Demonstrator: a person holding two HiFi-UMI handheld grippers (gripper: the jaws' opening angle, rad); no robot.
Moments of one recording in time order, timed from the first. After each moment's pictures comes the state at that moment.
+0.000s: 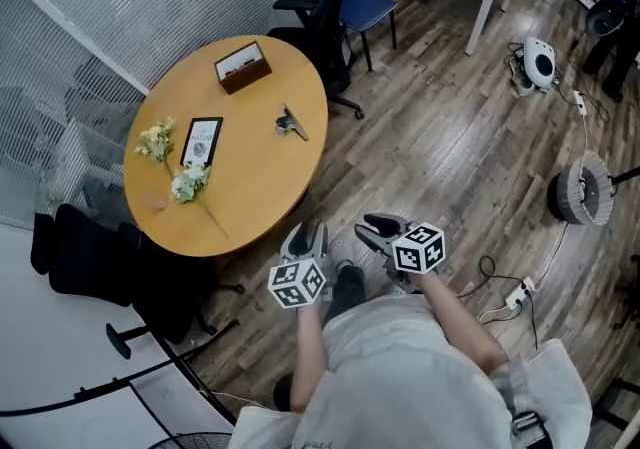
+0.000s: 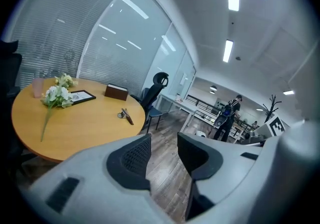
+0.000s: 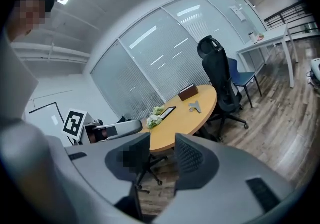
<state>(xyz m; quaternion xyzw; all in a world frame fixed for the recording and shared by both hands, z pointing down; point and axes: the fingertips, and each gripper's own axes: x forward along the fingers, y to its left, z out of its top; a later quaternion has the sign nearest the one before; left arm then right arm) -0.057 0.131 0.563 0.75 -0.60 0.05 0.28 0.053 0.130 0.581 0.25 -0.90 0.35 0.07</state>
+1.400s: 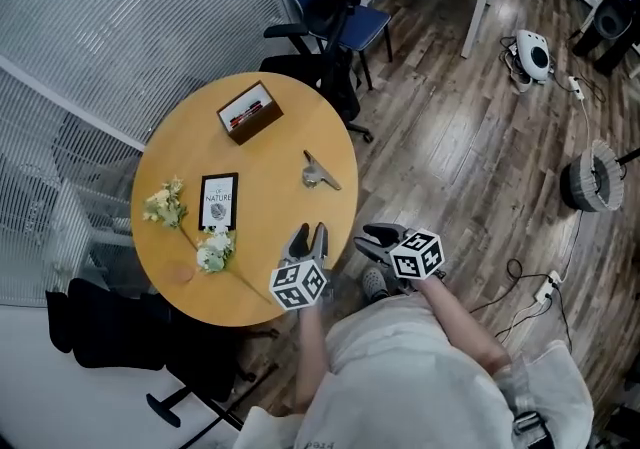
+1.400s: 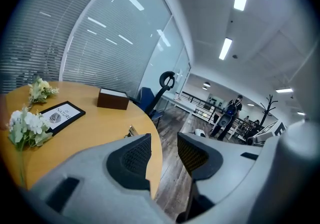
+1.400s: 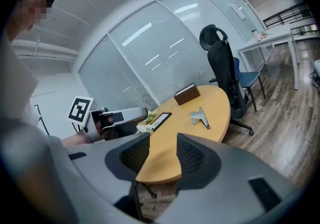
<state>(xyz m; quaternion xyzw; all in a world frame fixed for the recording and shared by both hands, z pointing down) -0.176 -0.043 0.572 0.78 -0.55 0.07 0.28 -0.074 -0.008 0.603 0.27 -0.89 0.36 0.08</state>
